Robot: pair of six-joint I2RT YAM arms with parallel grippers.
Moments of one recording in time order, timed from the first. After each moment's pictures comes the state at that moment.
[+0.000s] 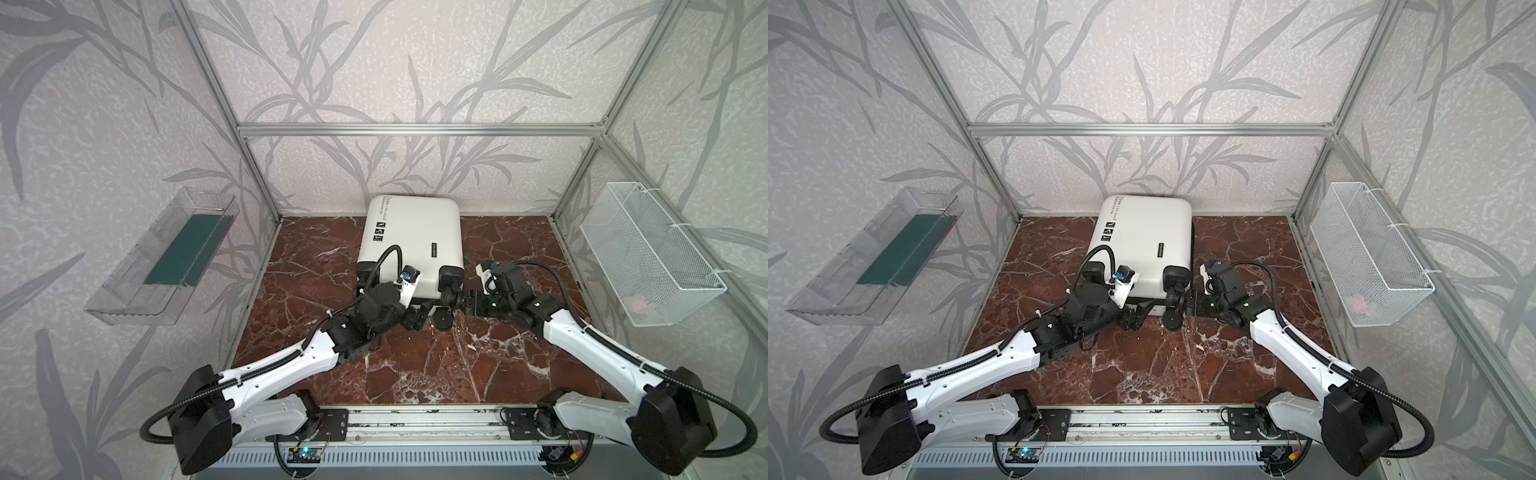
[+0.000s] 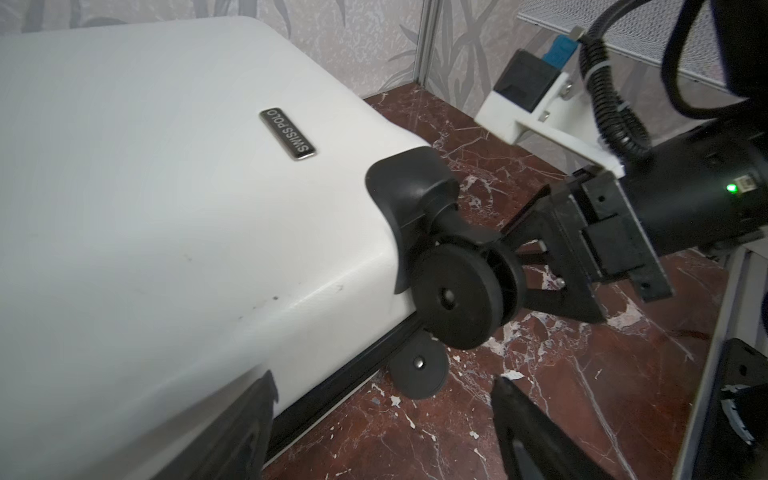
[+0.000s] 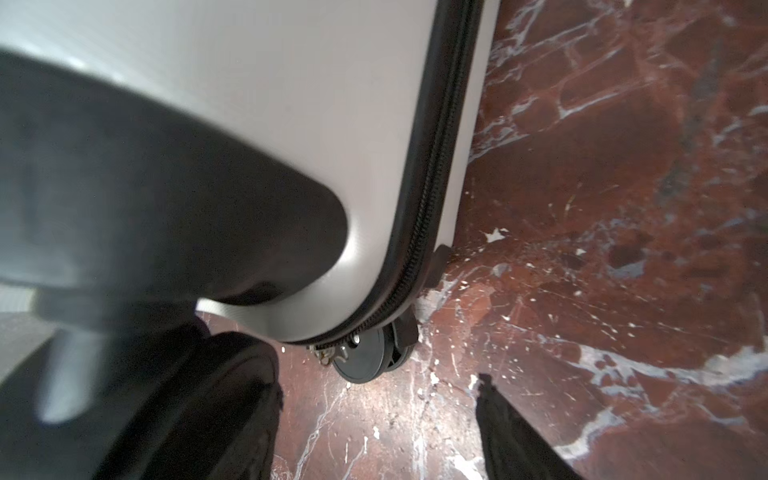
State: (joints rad) left arm -0.88 1.14 0.75 -0.02 -0.09 -0.15; right arm 0.49 1.21 0.81 -0.42 -0.20 0.53
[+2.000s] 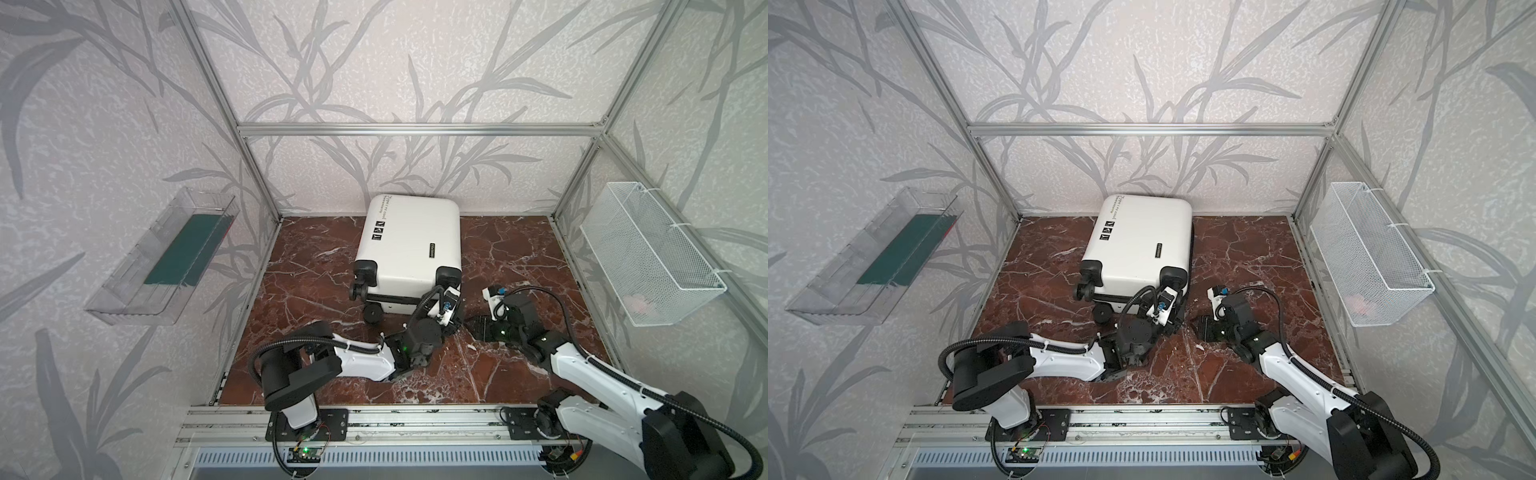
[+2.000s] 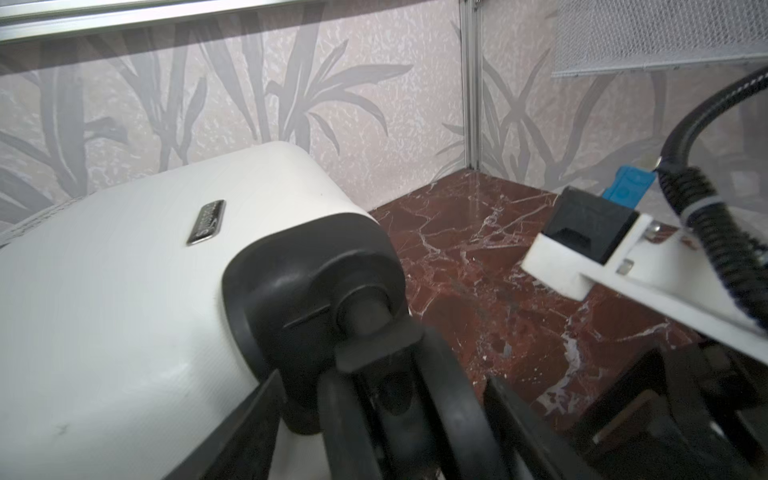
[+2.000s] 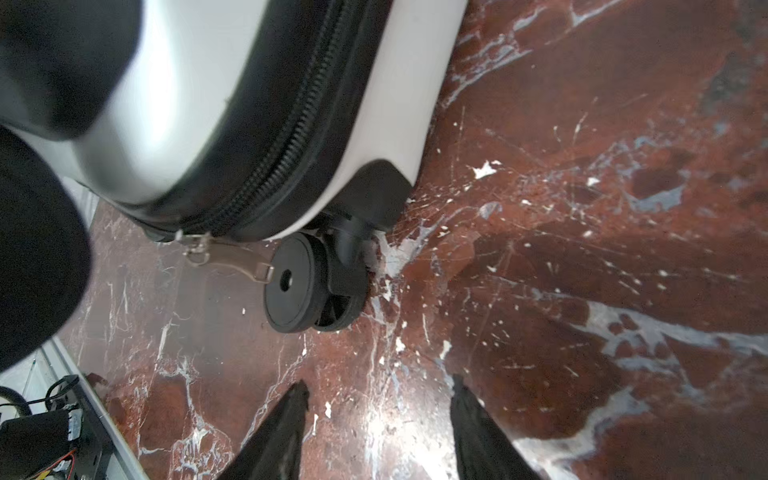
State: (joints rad) left arm -1.15 1.68 0.70 0.86 -0.67 0.13; right arm 0.45 1.03 0.40 -0.10 -0.29 0.48
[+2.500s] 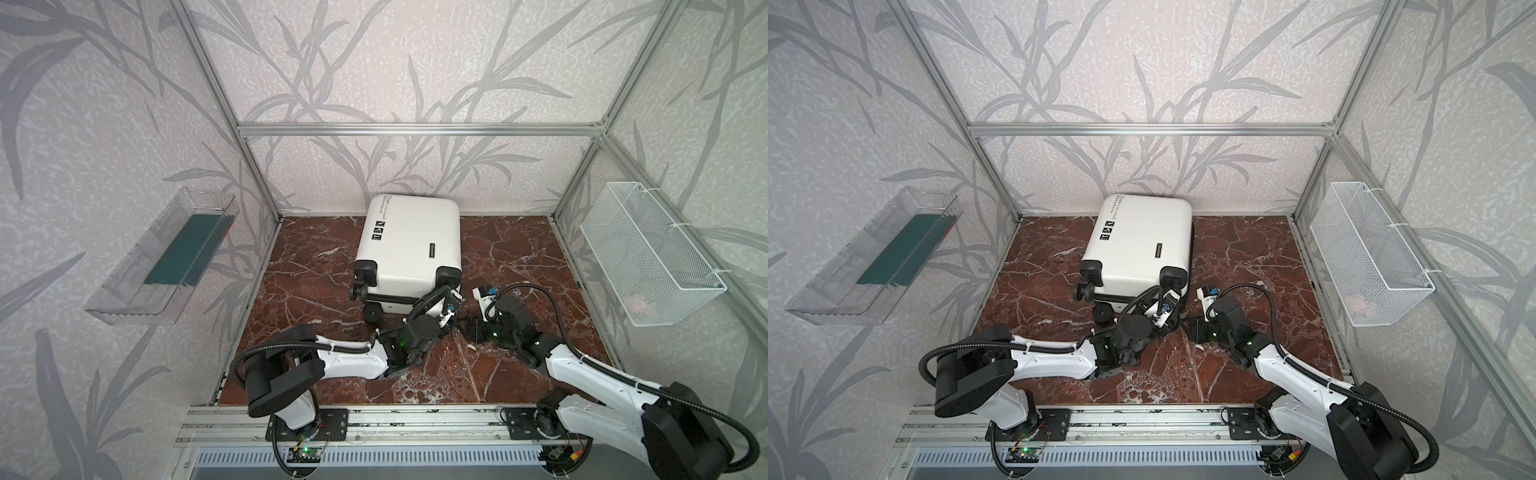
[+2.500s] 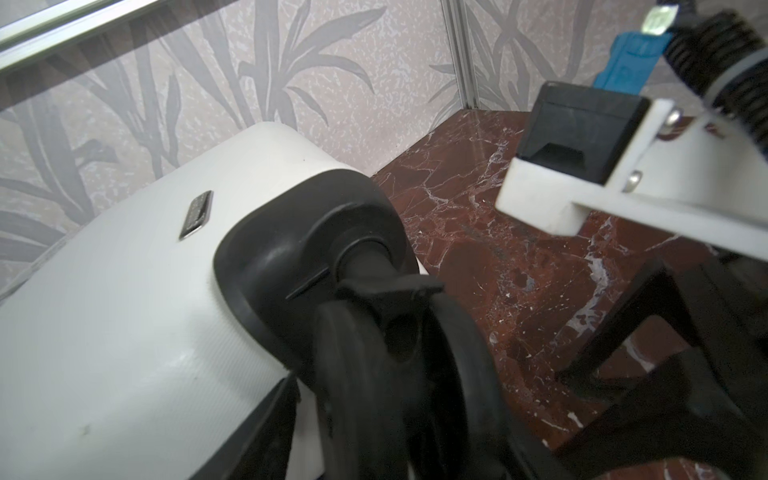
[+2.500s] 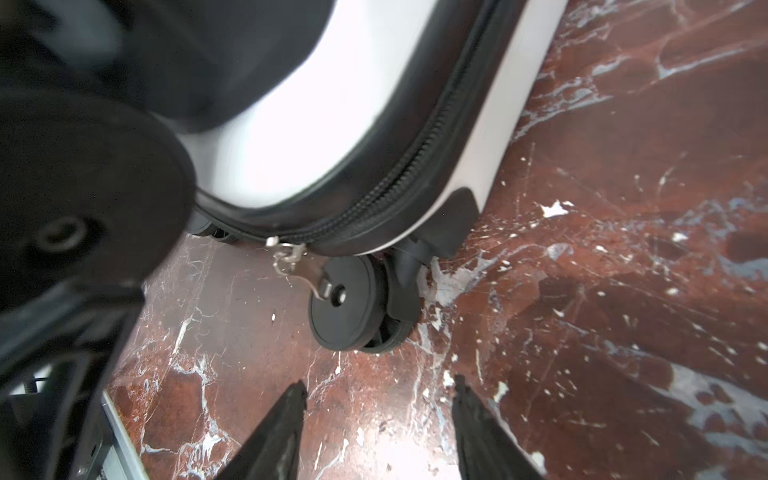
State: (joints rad) left arm -1.12 1.58 0.71 0.62 -0.61 0.25; right arm 0.56 1.06 0.38 0.05 -0.23 0.47
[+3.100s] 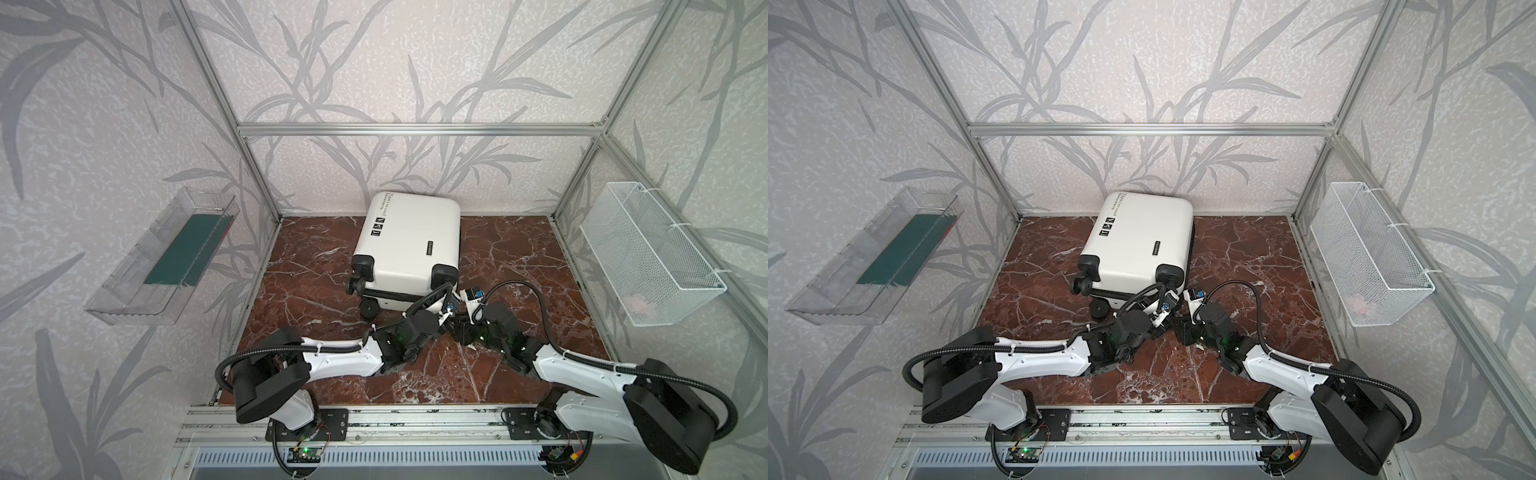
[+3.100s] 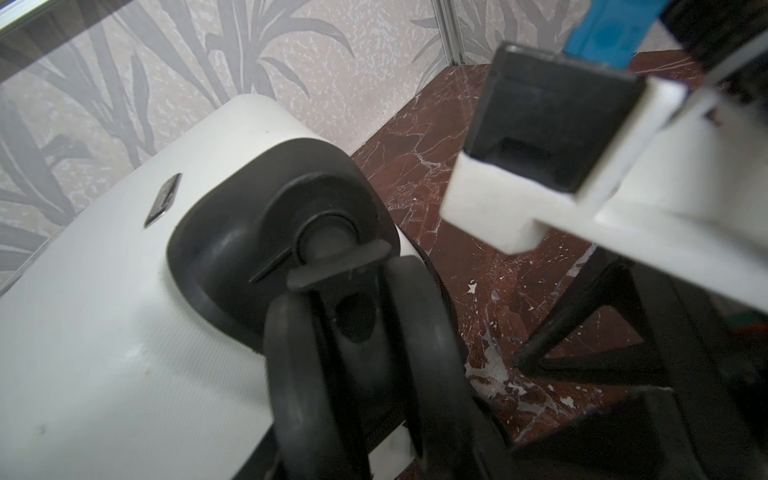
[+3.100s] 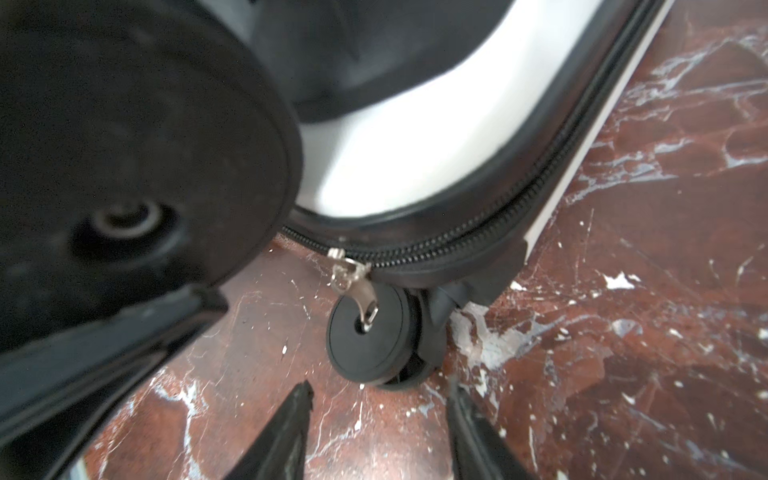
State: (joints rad) left arm -1.10 1.52 0.73 0.44 -0.55 0.26; right arm 0.71 1.20 0.35 0.33 -0.08 0.43
